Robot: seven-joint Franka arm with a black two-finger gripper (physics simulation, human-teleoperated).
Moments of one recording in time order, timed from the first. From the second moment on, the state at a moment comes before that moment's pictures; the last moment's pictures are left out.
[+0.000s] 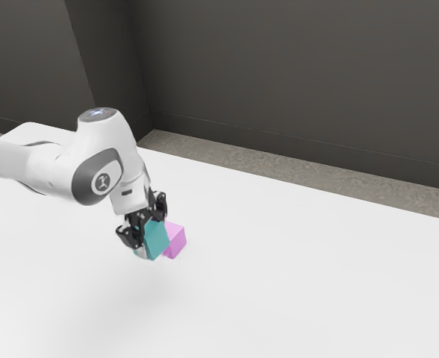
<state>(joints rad) 0.13 -0.02 -0.20 -2.29 -0.08 2.38 1.60</state>
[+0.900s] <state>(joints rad) 0.18 0.35 -0.21 -1.89 0.07 2.23 1.60</state>
